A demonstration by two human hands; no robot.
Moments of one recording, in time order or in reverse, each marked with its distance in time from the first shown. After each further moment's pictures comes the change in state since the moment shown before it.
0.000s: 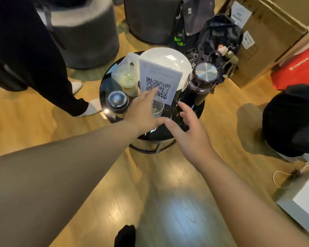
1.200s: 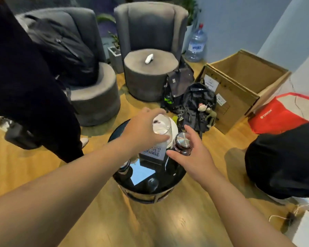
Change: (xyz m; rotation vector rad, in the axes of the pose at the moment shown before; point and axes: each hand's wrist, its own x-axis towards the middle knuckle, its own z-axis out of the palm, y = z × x) left_hand 0.022 0.148 -0.174 0.054 0.109 0.224; right_hand 0.013 -0.129 -0.093 -0.028 0.053 -0.084
